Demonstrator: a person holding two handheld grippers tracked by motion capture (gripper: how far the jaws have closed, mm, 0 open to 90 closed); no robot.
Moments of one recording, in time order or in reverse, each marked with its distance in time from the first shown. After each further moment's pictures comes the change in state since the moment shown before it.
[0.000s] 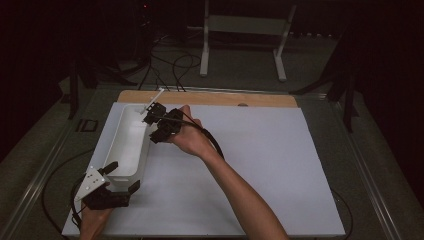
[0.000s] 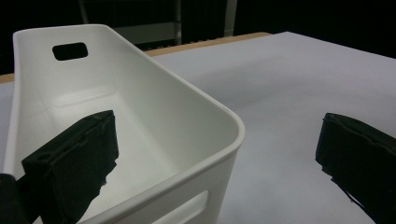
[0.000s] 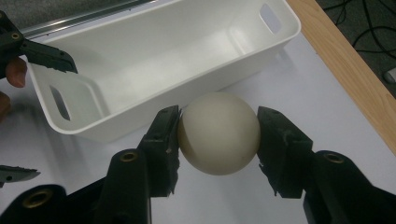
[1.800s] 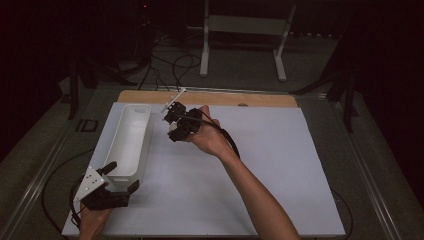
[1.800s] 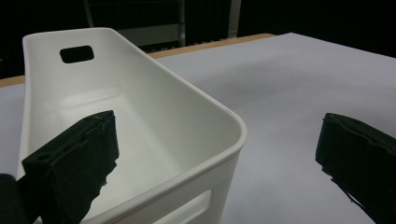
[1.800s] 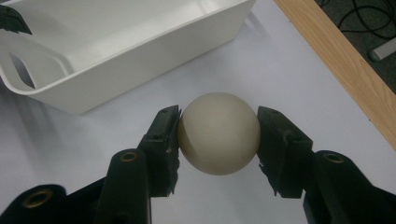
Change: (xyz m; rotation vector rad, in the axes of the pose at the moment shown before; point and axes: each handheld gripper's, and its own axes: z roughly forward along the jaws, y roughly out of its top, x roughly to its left) left arm -0.001 0.001 -0.003 -0.003 0.019 0.007; right arm -0.027 -0.034 -0.014 0.024 -0.037 0.039
